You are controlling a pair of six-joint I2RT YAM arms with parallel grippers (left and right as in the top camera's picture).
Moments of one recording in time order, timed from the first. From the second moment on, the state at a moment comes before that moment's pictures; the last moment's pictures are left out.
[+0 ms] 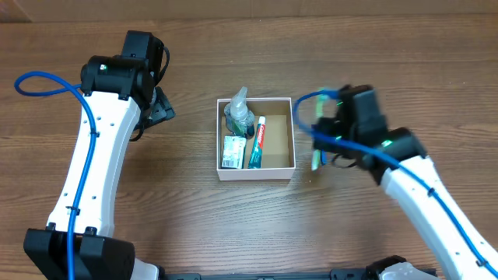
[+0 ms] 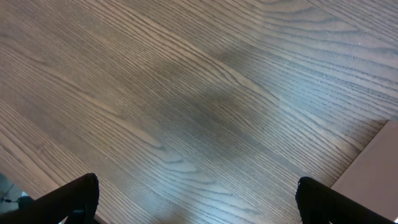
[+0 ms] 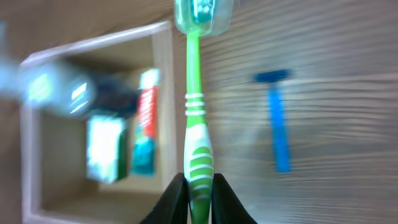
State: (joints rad) left arm -0.14 1.67 1.70 -1.45 -0.38 -0.65; right arm 0.37 1.33 1.08 -0.74 -0.09 0.49
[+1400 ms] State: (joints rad) left arm -0.14 1.67 1.70 -1.45 -0.38 -0.65; right arm 0.48 1.34 1.19 -0.93 0.22 0.65
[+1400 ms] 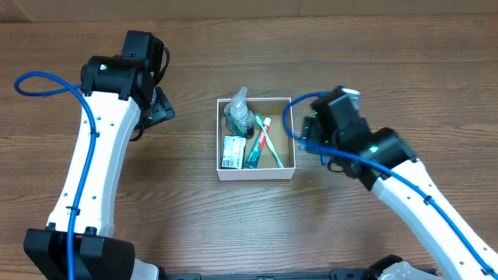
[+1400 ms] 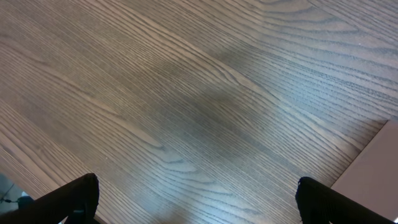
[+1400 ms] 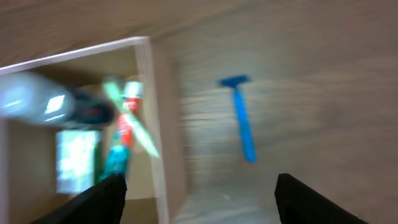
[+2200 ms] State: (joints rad) left arm -0.14 1.67 1.70 -1.44 -0.38 -0.65; right arm 0.38 1.34 1.18 -0.99 0.17 0.88
